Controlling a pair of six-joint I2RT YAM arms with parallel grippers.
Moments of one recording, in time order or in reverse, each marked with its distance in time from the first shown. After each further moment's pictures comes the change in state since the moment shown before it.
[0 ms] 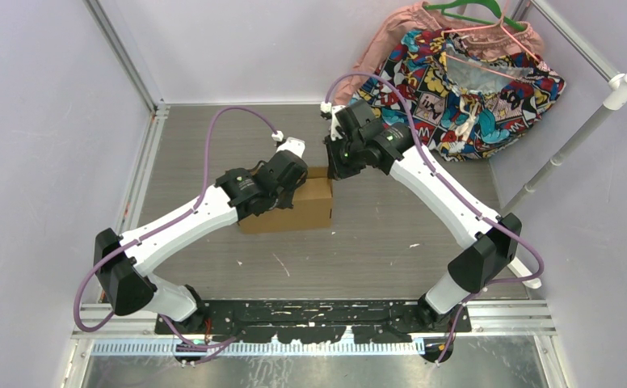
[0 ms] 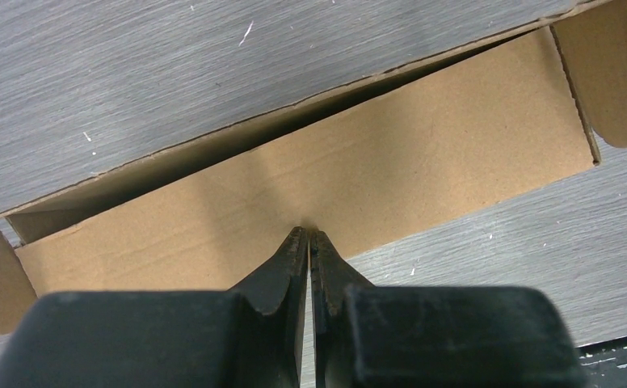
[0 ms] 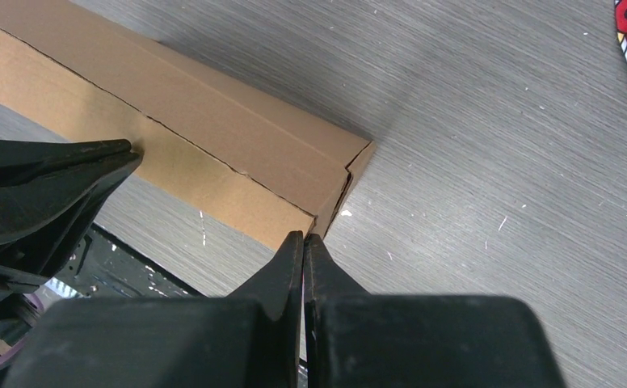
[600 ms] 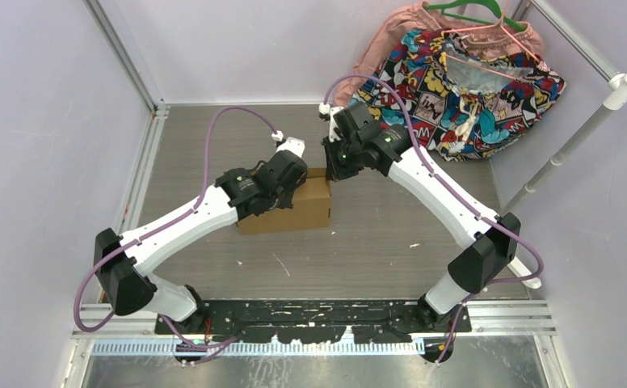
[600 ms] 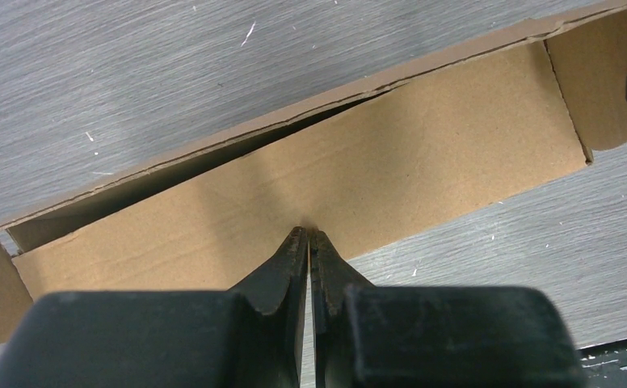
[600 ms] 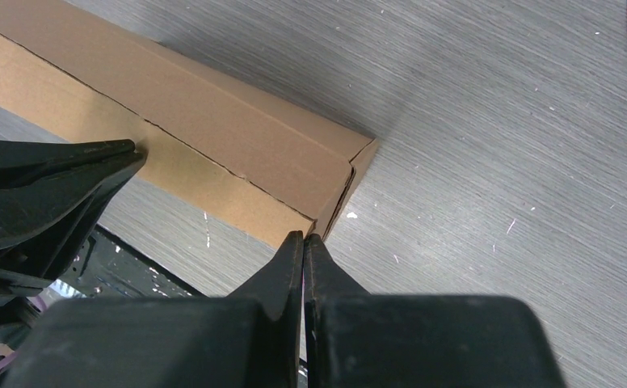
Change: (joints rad) left arm 0.000 0.000 -0.001 0.000 -0.003 0.001; right arm 0.012 0.000 -0.015 0.019 0.001 0.014
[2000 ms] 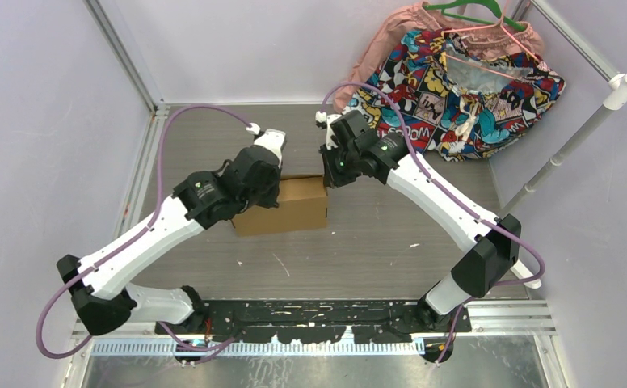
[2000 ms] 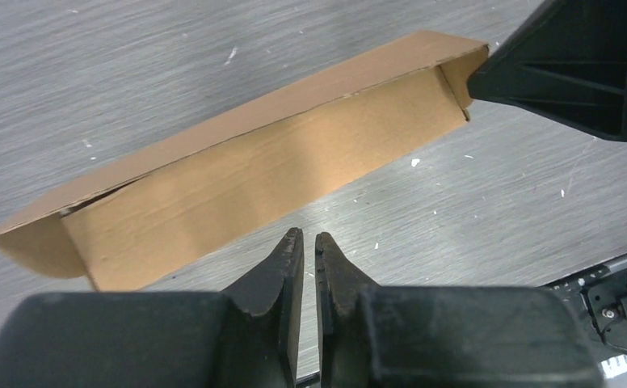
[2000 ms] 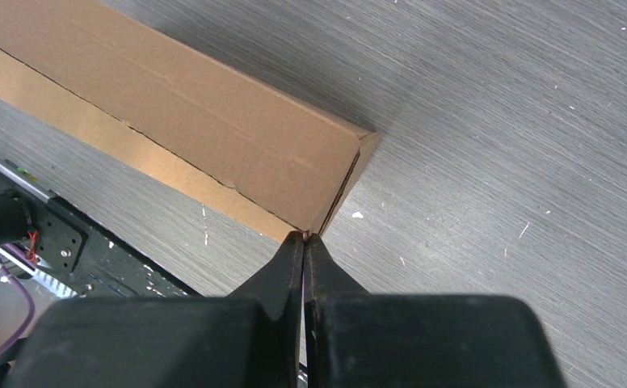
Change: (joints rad) left arm 0.000 -0.172 0.056 -0.079 0.089 -0.010; right arm 0.026 -0.029 -0.092 0.063 0.007 -0.001
